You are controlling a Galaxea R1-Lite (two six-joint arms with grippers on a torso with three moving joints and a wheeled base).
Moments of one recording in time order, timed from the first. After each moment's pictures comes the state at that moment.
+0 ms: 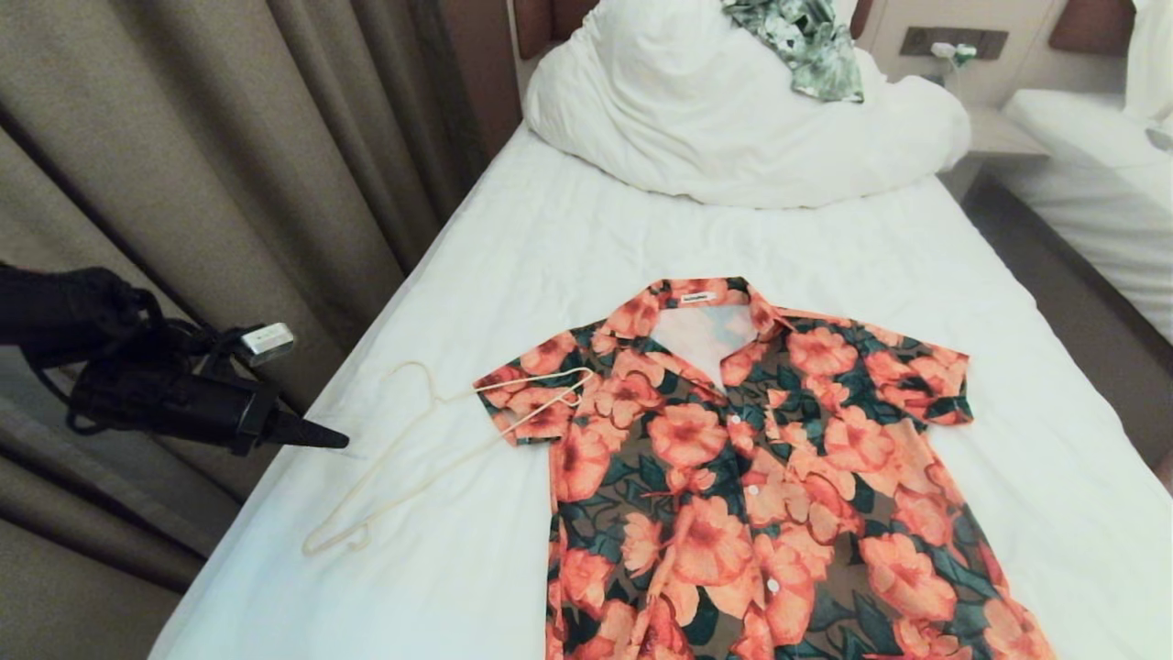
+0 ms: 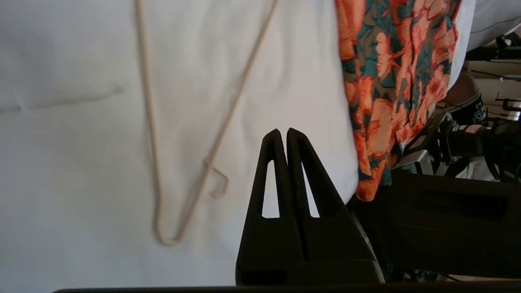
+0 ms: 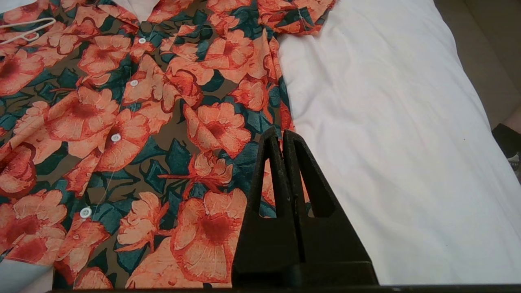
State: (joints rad) left arm 0.34 2.21 -1.79 1.14 -0.89 0.70; right arm 0.00 0.00 0.00 0.00 -0.01 0.05
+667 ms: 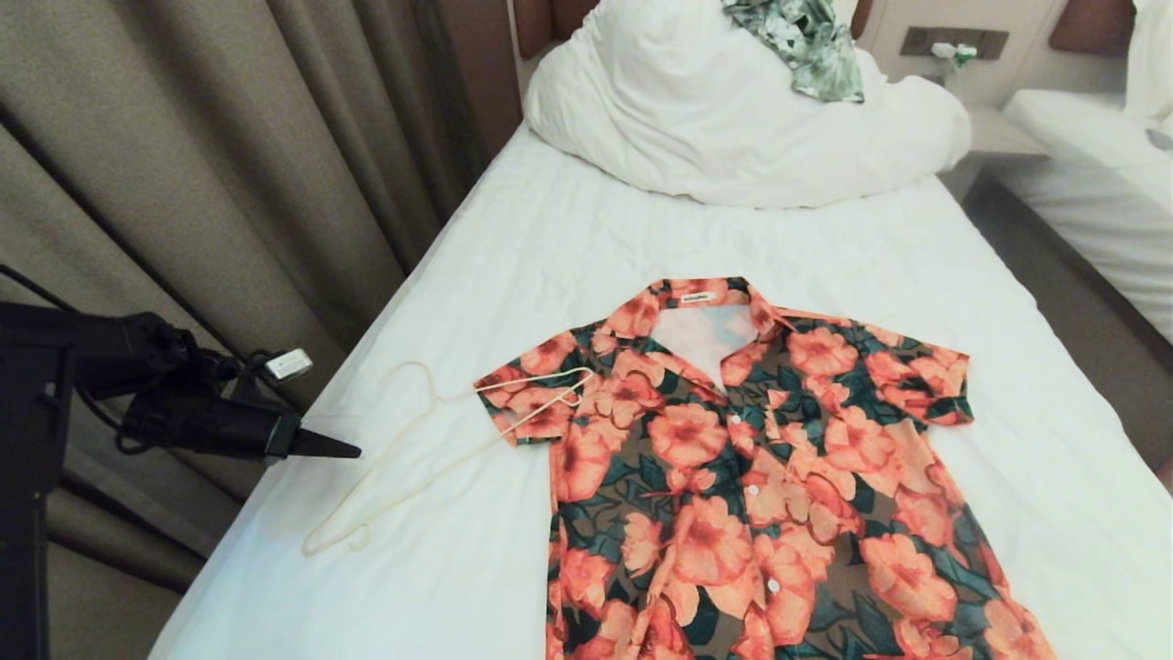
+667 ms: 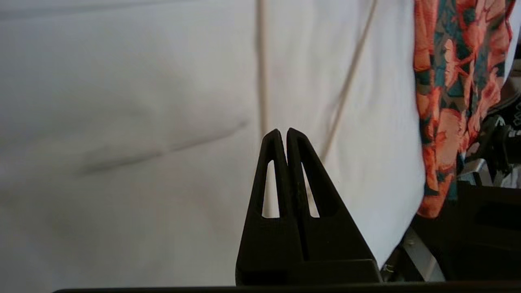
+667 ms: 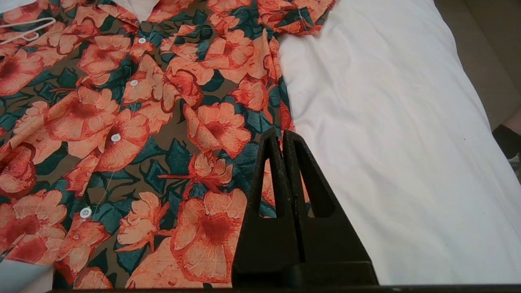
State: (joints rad) left arm 0.37 2.40 -1.90 1.03 -0.91 0.77; right arm 0.00 0.00 0.00 0.00 -0.01 0.05
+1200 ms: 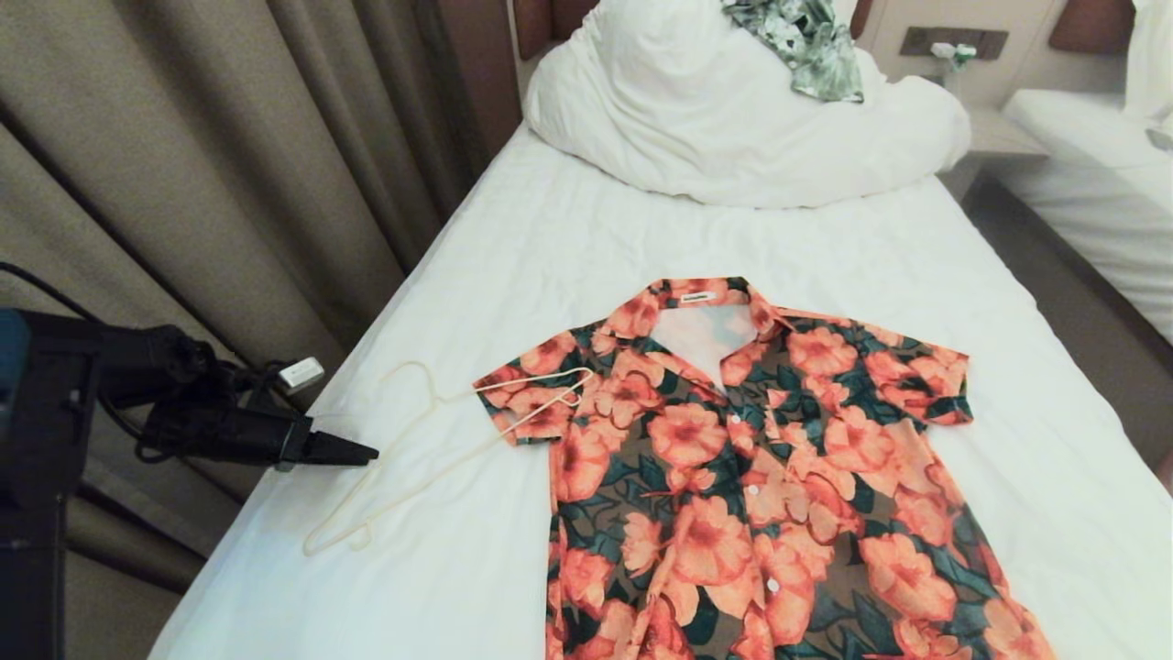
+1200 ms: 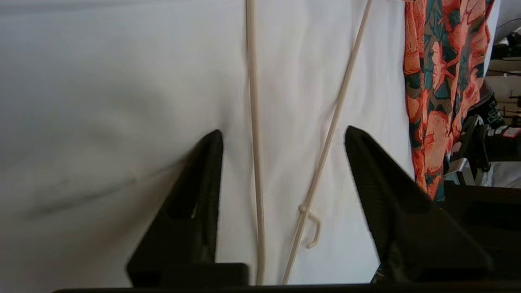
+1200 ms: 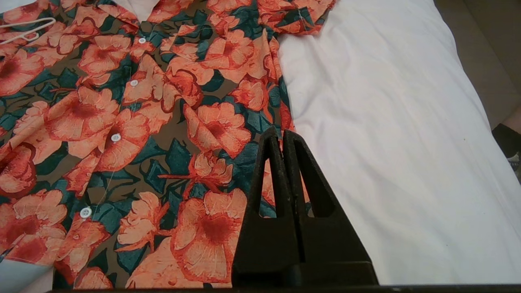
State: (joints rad) left arm 0.35 2.44 -1.89 1.02 -0.95 0.77; right arm 0.00 0.00 0.00 0.00 -0.01 0.05
